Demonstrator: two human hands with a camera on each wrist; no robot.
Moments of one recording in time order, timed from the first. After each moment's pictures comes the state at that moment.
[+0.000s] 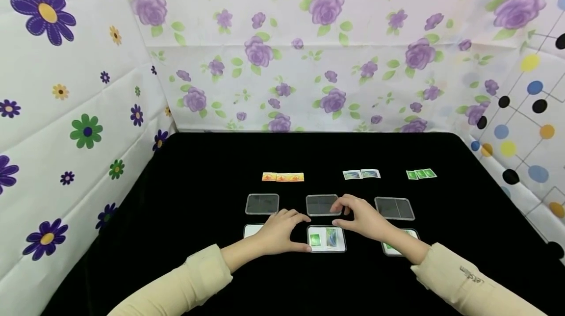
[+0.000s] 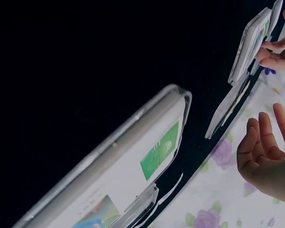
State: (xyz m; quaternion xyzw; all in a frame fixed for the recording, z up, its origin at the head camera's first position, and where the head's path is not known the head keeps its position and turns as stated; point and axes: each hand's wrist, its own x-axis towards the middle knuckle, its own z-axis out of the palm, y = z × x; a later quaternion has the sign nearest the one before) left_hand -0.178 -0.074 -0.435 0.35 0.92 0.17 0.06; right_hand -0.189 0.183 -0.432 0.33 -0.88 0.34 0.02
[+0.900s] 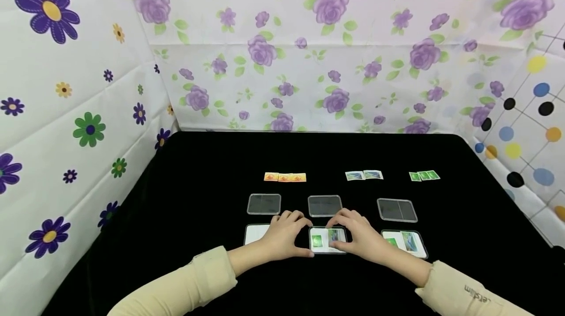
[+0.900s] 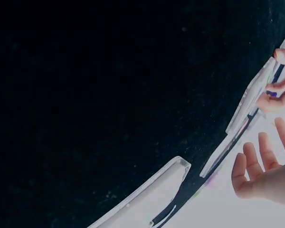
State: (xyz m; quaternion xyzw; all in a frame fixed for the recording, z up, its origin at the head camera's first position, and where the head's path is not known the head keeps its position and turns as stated) left_hand -0.172 -0.067 -0.445 0.32 0.94 0.12 0.02; right_hand -0.156 0.163 -0.443 0.30 -0.91 0.28 0.04
